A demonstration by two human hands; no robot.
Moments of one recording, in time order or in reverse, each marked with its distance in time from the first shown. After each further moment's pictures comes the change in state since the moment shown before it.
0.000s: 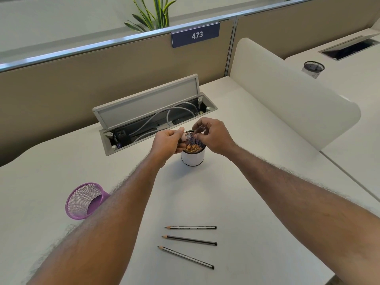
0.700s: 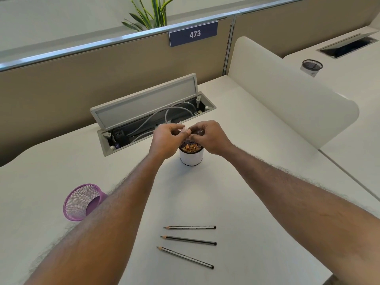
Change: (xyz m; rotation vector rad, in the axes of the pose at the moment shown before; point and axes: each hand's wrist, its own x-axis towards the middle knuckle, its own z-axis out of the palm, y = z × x) left_hand -0.004 0.010 0.000 0.293 0.000 0.301; right_hand -0.001 -0.005 0.003 0.066 -0.079 0.039
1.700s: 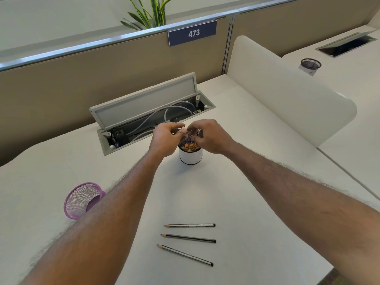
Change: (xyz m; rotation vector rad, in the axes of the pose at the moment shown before) left_hand 0.007 -0.006 0.001 0.012 -0.006 -0.054; right_hand -0.003 -0.007 -0.009 -0.329 -0.052 -0.146
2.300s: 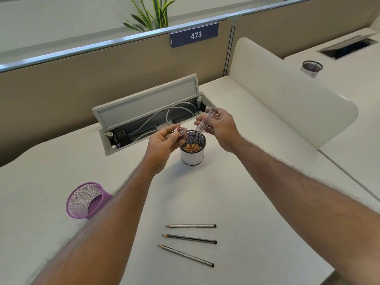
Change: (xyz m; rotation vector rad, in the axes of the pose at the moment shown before) left_hand -0.024 -0.018 -0.007 -0.769 -0.098 -0.051; right_hand 0.005 -0.002 -0.017 1.107 0.182 0.436
